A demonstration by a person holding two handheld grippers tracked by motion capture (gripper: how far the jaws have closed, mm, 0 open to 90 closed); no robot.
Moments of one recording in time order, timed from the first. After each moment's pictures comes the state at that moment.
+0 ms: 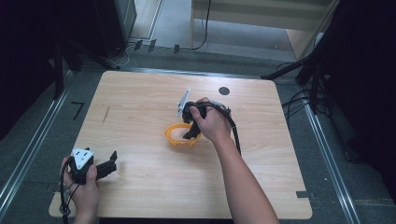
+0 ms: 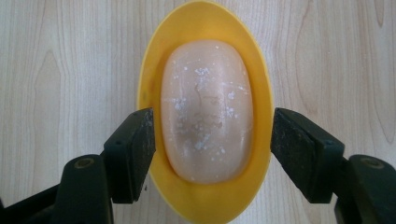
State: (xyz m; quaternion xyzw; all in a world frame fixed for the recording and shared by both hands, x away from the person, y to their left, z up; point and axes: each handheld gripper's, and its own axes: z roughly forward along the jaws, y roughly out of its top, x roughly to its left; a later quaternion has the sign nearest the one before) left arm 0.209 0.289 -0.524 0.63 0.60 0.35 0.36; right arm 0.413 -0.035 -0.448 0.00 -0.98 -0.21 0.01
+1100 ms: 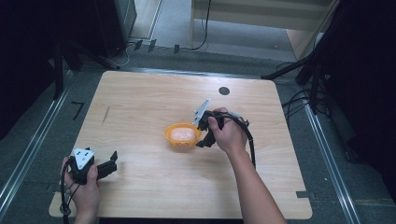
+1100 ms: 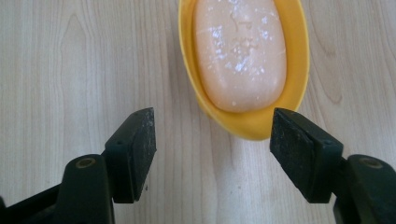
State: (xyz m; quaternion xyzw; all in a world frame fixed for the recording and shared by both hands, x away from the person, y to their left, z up) left arm 0.209 0.287 -0.524 0.63 0.59 0.36 0.35; right arm 0.381 -0.086 -0.451 -0.04 -0.97 -0.23 -0.01
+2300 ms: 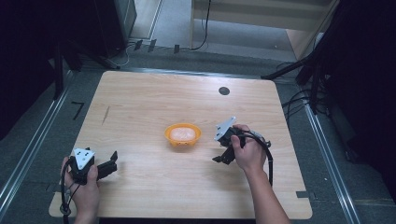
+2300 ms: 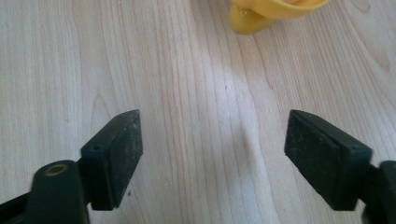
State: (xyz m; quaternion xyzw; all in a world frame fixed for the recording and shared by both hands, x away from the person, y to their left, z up) left arm 0.209 0.287 -0.524 0.63 0.59 0.36 0.35; right arm 0.340 -0.150 -0.478 -0.08 -0.96 -0.25 -0.03
